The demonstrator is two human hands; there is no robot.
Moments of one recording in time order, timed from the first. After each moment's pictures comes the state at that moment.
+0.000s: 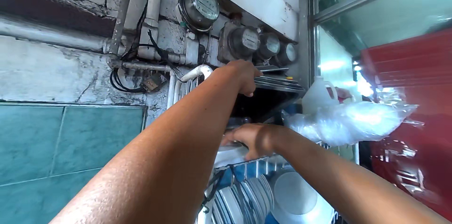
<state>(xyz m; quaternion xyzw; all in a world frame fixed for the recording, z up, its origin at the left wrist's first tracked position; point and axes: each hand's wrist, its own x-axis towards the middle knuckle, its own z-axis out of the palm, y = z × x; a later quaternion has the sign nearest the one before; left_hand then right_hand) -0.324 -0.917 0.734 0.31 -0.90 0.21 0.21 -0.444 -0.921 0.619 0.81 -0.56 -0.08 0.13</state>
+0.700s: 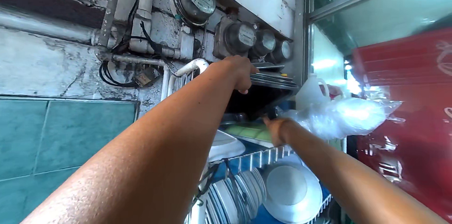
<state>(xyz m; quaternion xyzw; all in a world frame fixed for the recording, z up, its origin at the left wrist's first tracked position) -0.324 -0.916 0.730 0.32 -0.90 0.20 0.21 -0.500 -0.913 0.613 0.48 -0.87 -0.06 0.13</state>
